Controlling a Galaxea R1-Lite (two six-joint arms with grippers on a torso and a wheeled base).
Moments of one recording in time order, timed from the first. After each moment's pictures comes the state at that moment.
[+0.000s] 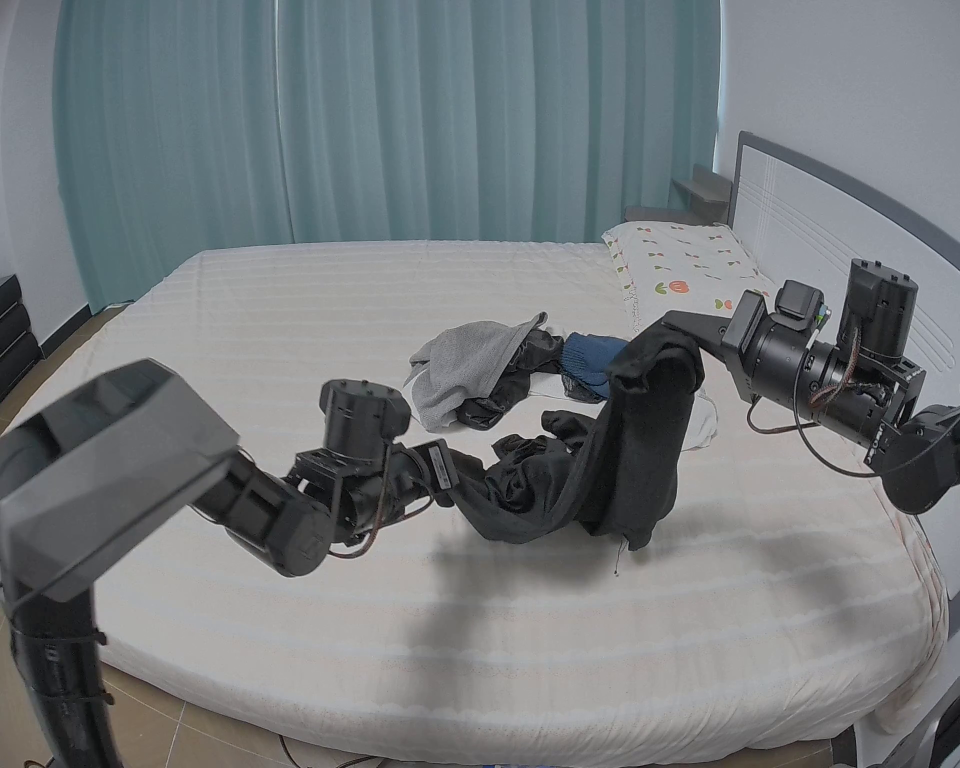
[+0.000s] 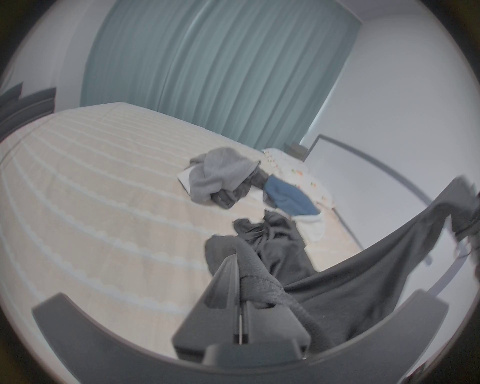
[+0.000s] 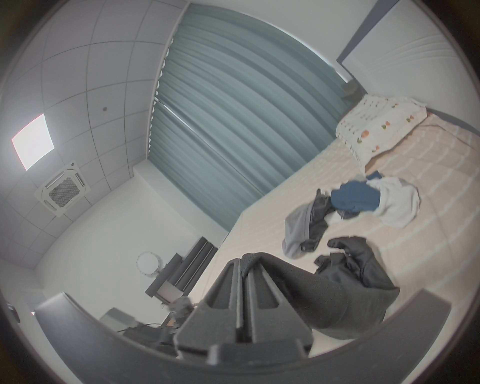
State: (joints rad) left arm -0.50 2.12 -1.07 -0.65 0.10 -0.58; right arm 0.33 1.74 -0.91 -0.88 0.29 0.77
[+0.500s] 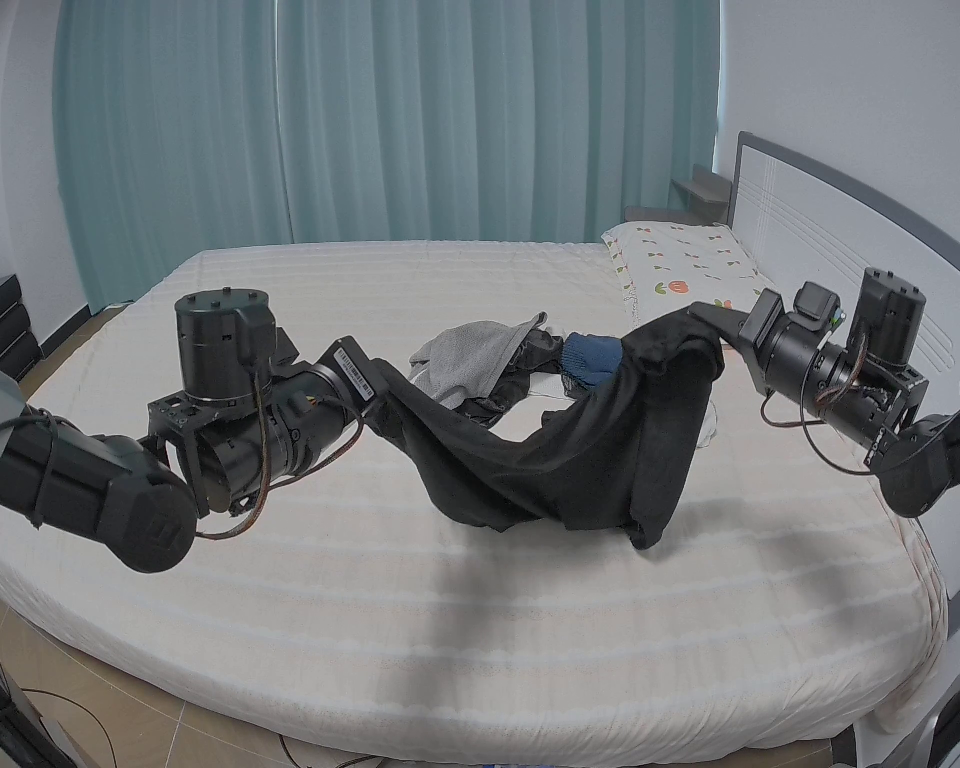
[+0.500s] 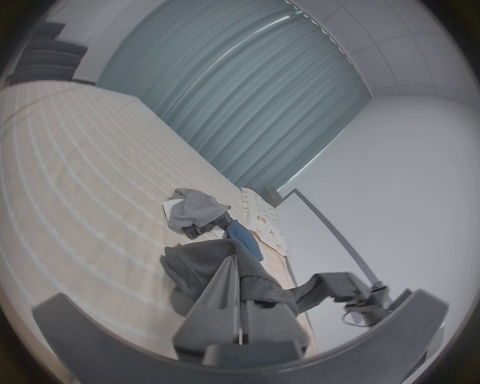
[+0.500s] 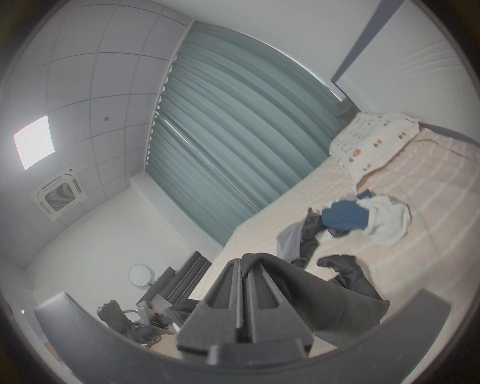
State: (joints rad) left arm -0.48 1.78 -0.85 -0.75 0.05 -0.84; right arm 0.28 1.77 -0.83 -0.97 0.27 0.77
